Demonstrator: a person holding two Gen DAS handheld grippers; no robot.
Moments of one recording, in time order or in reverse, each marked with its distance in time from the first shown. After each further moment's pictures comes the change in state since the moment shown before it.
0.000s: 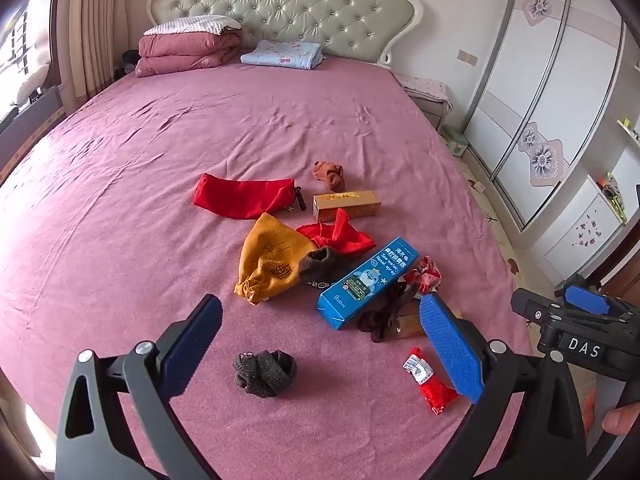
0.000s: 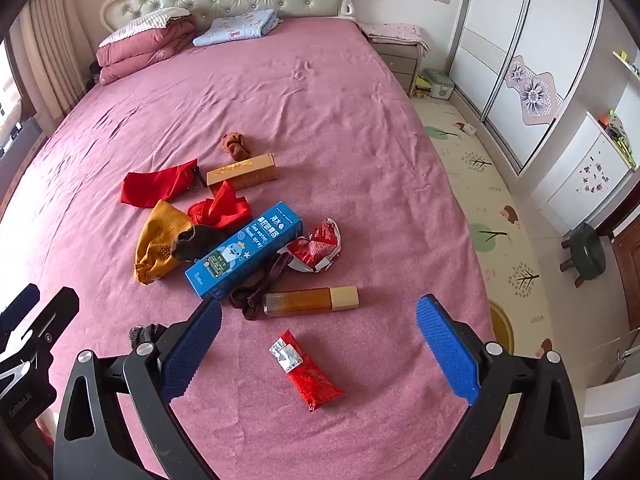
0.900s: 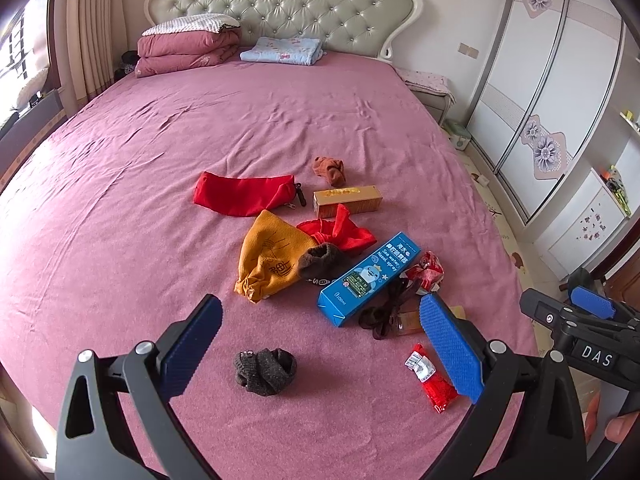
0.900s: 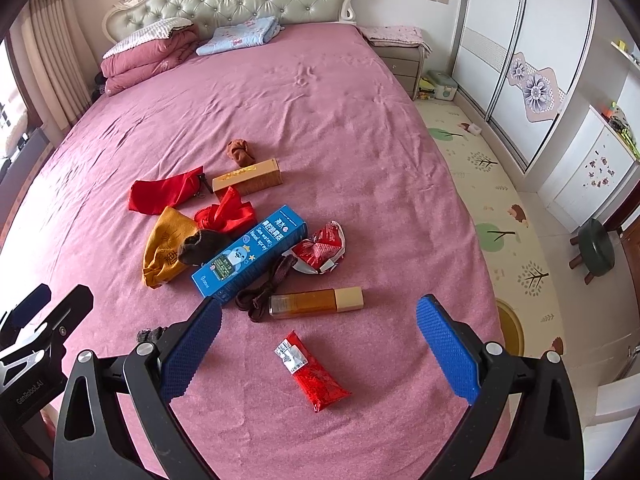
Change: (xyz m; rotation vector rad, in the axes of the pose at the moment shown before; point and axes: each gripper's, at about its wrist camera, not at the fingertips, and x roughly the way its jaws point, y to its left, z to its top) left arm 0.003 -0.008 0.004 0.015 0.019 0.023; right arm -0.006 -0.010 -0.004 0.026 -0.025 0.036
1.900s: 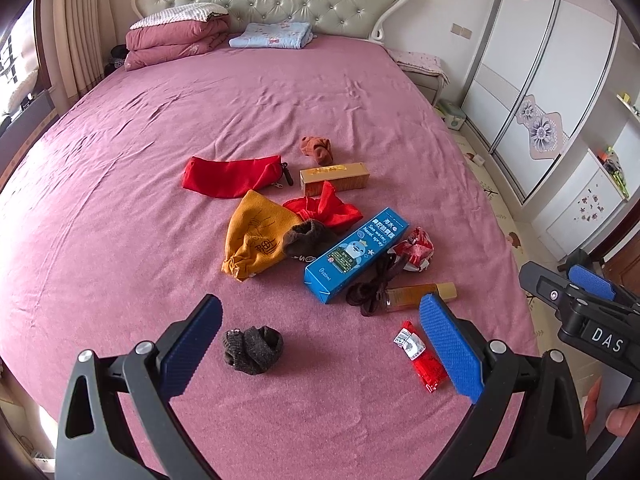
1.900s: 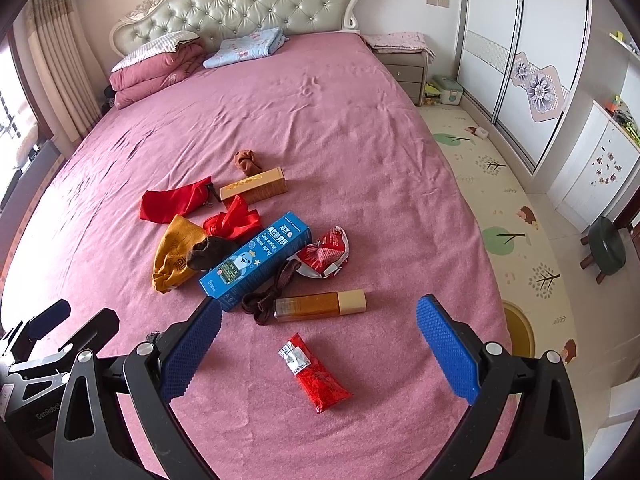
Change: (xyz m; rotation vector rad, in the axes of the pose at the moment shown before) left arm -0.001 -0.018 -0.012 0.036 0.064 -0.007; right arm -0.009 -0.011 -0.007 0.021 -0.040 0.054
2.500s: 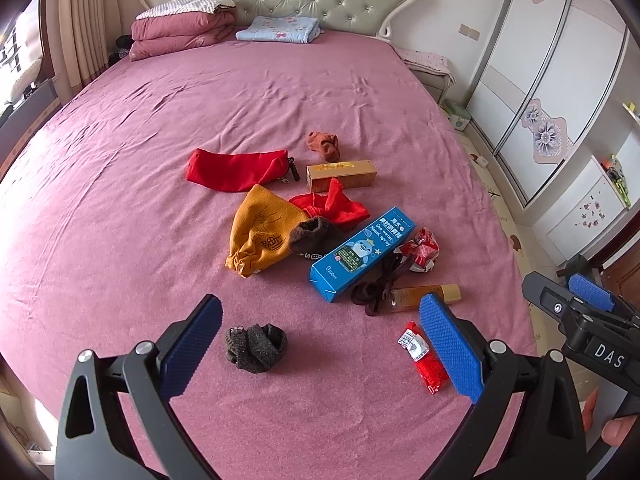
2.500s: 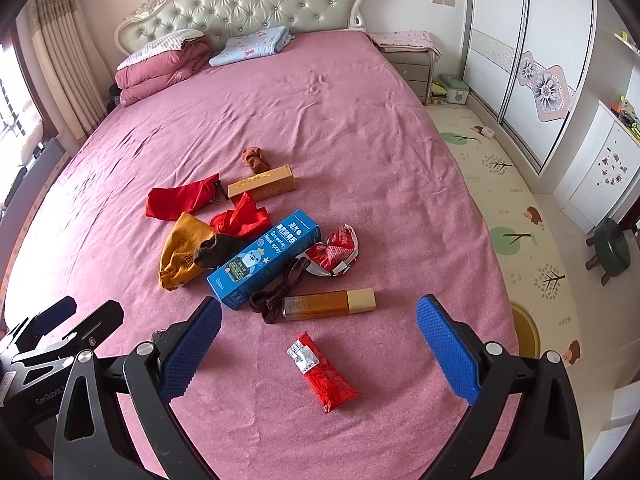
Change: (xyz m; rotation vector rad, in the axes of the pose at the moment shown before) left arm 0.006 0.010 0.002 -0.027 0.025 0.001; right arm 0.005 0.007 -0.002 -0.009 0.012 0.022
